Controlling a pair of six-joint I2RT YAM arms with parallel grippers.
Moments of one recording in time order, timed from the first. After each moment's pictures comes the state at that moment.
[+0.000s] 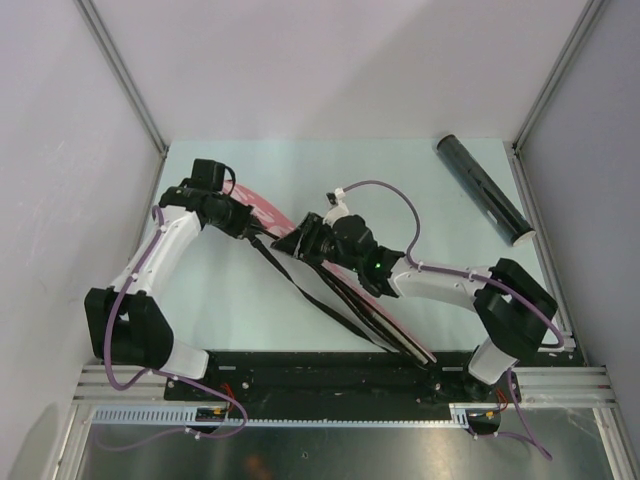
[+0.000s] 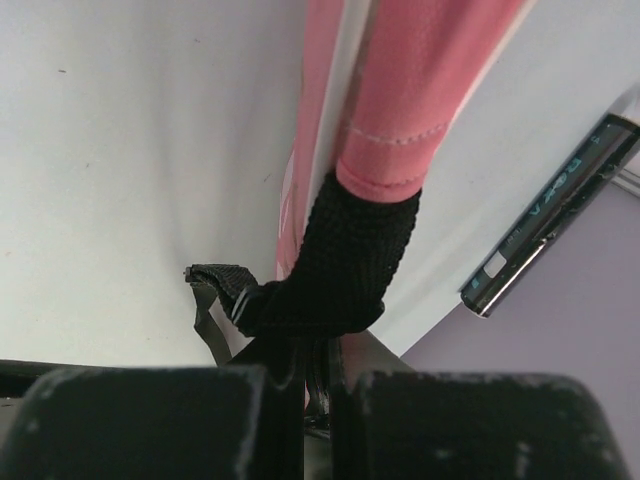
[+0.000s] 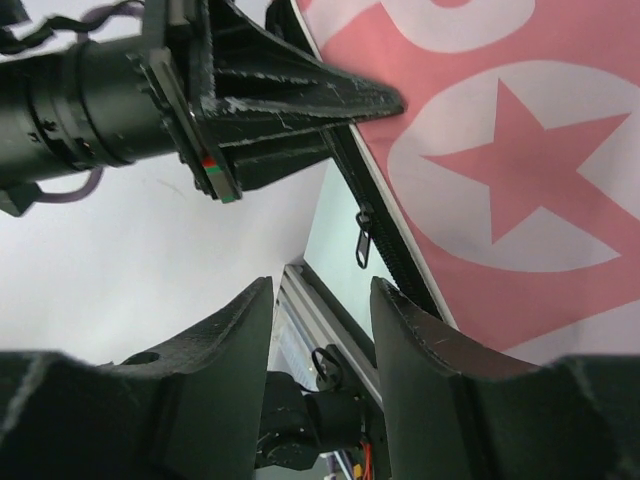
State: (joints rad) left arm -0.16 1.44 1.27 -0.88 0.21 -1.18; right arm 0.94 1.61 1.01 0.44 -0.08 1.11
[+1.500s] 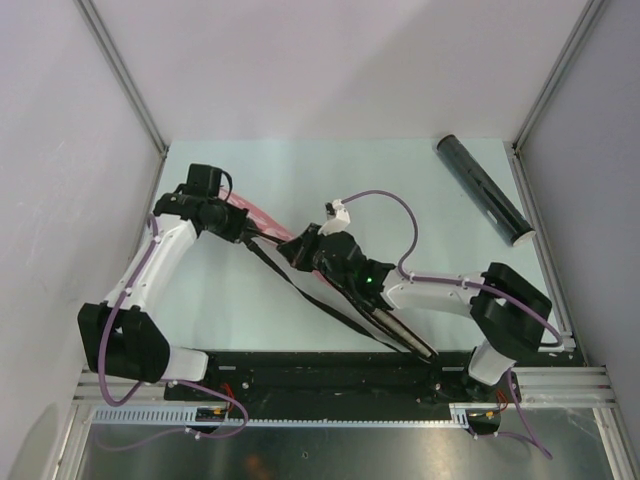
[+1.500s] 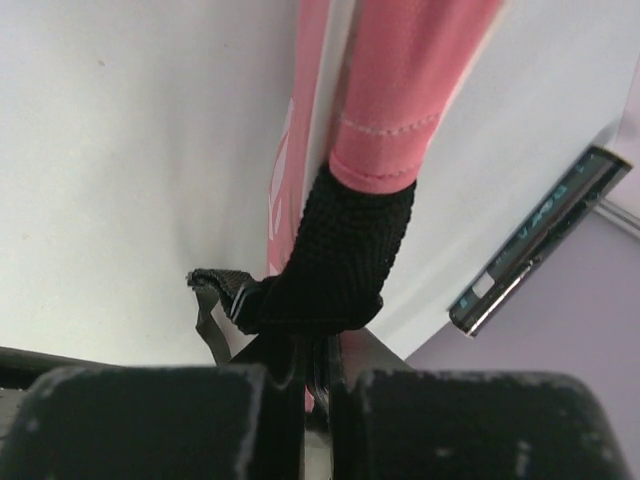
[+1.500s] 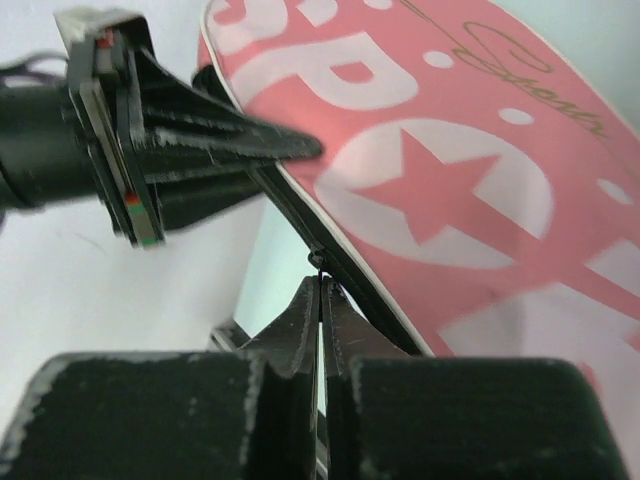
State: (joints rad) left arm -0.16 1.37 1.23 -0.89 0.16 -1.26; right arm 1.05 1.66 1.01 0.46 0.28 1.02
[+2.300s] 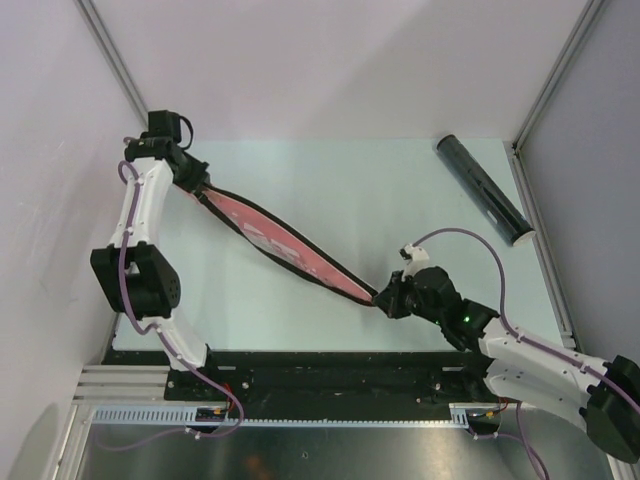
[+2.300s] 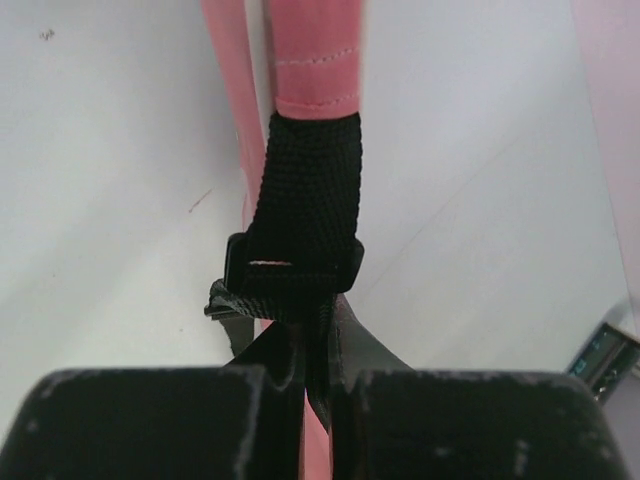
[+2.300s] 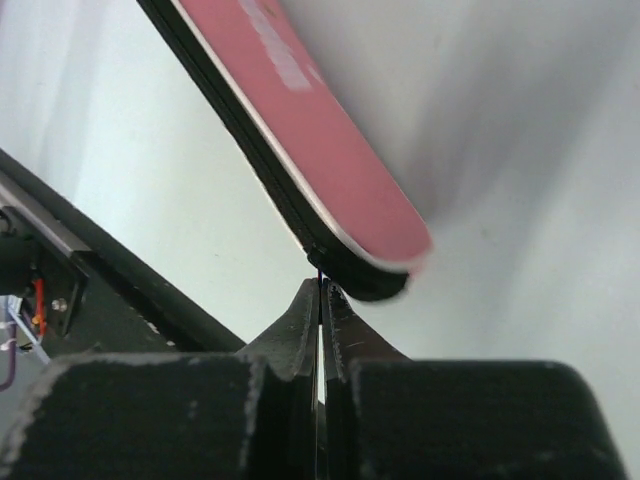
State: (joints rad) left arm 0.08 1.75 1.77 -1.01 -0.05 -0.92; right arm 0.82 0.88 0.40 -0.03 -0.02 0.63
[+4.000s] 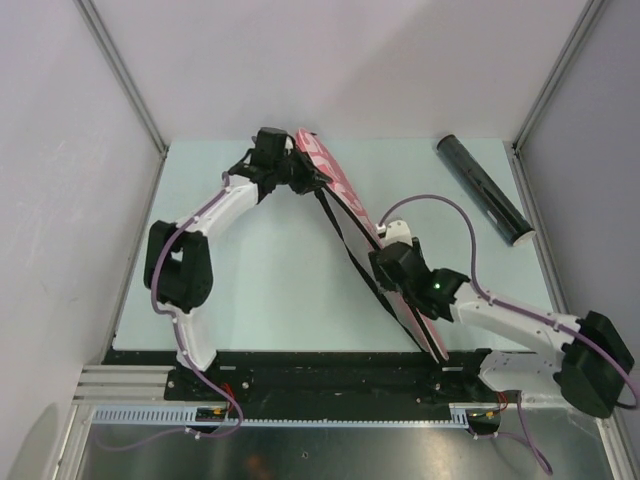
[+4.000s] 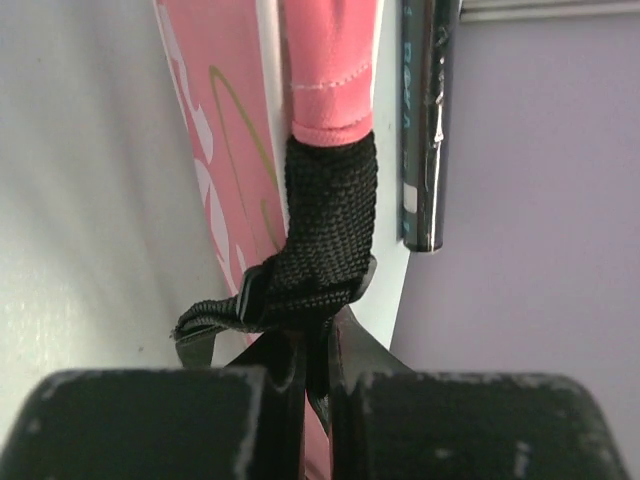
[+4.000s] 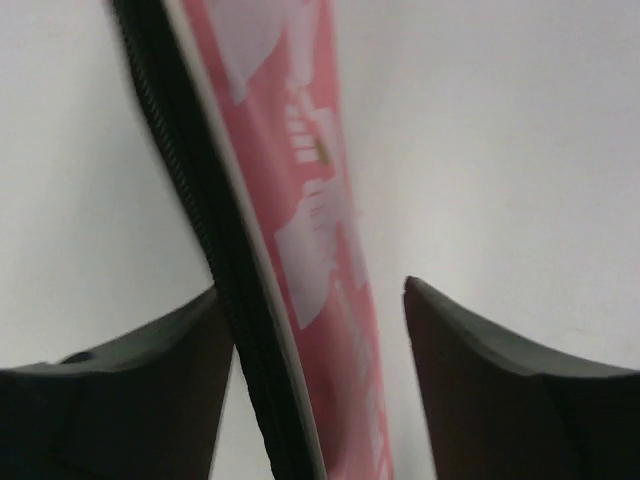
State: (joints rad) left arm -0.37 1.86 1.58 -0.33 0.37 -1.01; right arm 0.88 1.12 0.71 -0.32 0.48 0.31
